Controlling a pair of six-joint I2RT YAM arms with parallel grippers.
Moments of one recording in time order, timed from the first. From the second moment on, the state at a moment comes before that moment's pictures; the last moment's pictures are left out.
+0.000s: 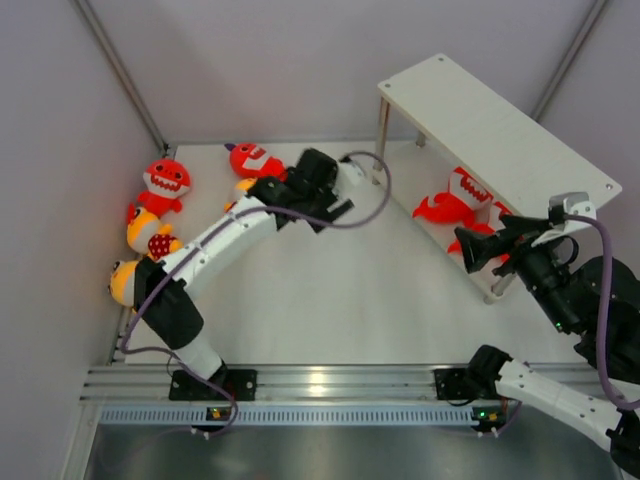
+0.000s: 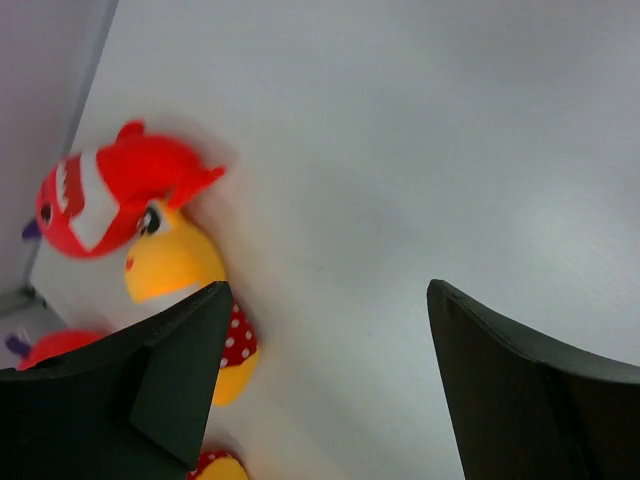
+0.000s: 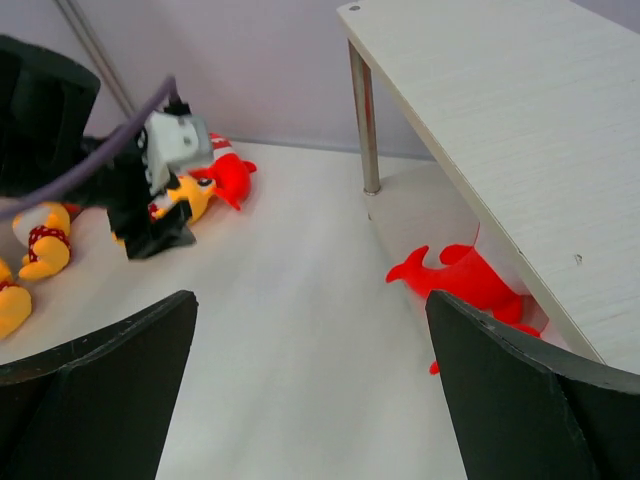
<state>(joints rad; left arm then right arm) -0.85 1.66 1.61 -0.75 -0.24 0.41 0.86 0.51 1.20 -0.67 0.50 0.16</state>
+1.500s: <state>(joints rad) -0.28 2.52 2.17 -0.50 -0.49 0.03 0.86 0.65 1.14 -0.63 0.53 0.07</state>
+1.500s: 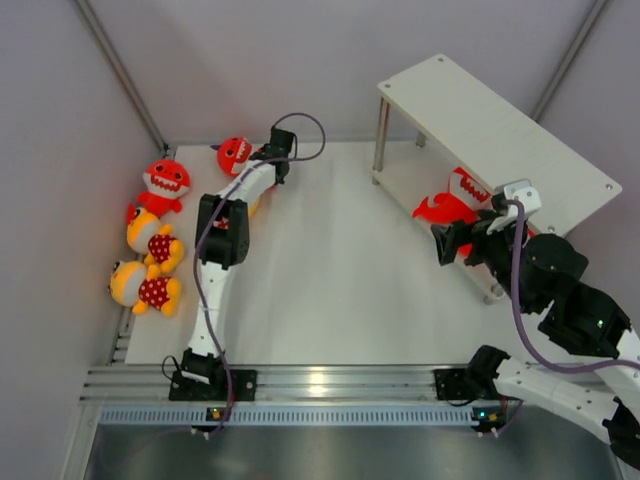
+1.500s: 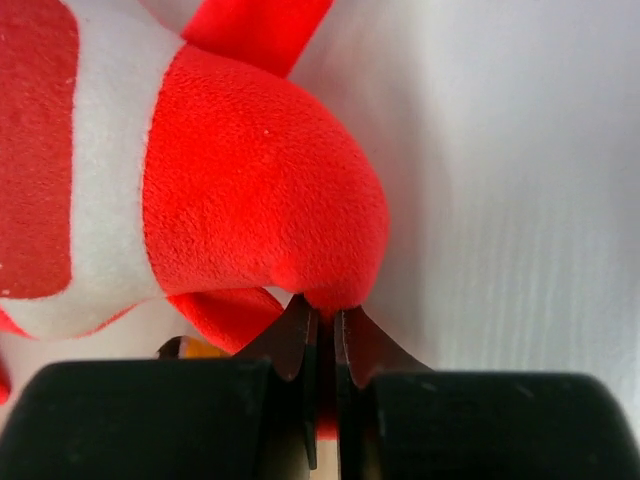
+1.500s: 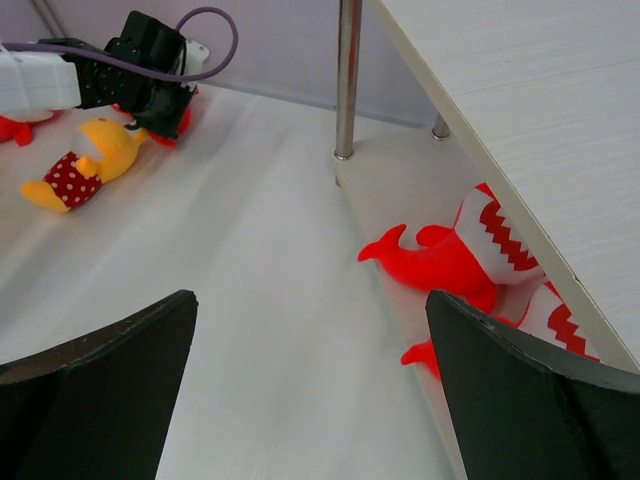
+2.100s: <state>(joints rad) -0.31 1.66 1.40 -0.62 0.22 0.53 0.86 0.53 1.13 -0.61 0.50 0.09</state>
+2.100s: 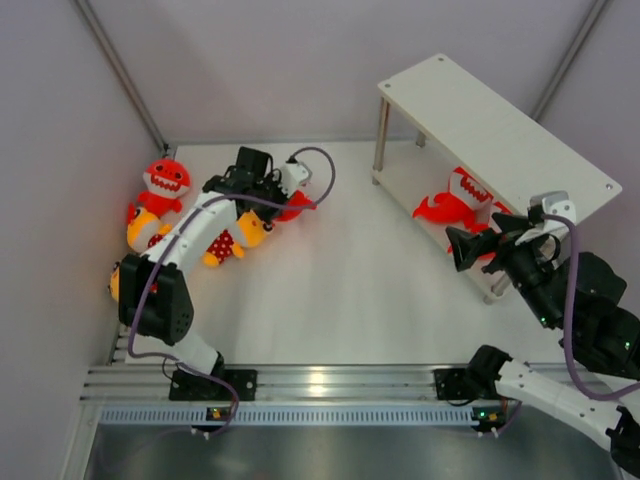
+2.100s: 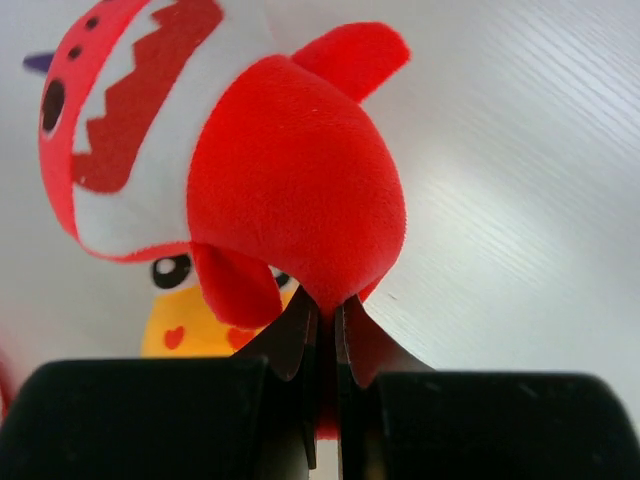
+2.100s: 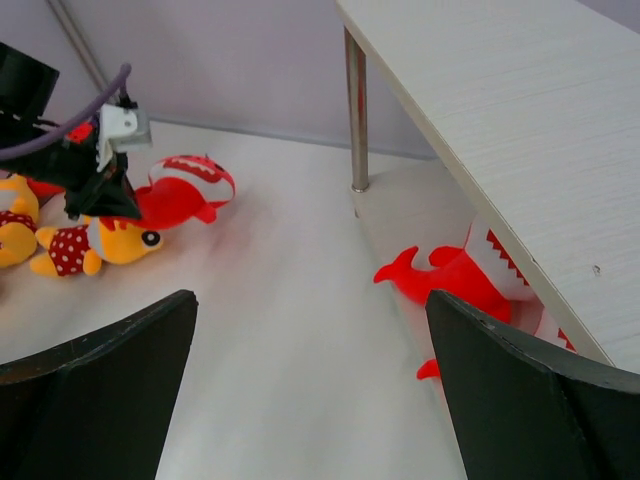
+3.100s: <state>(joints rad) -0.73 1.90 1.79 -0.67 0.14 0.92 0.86 0.39 1.11 -0.61 0.49 0.11</state>
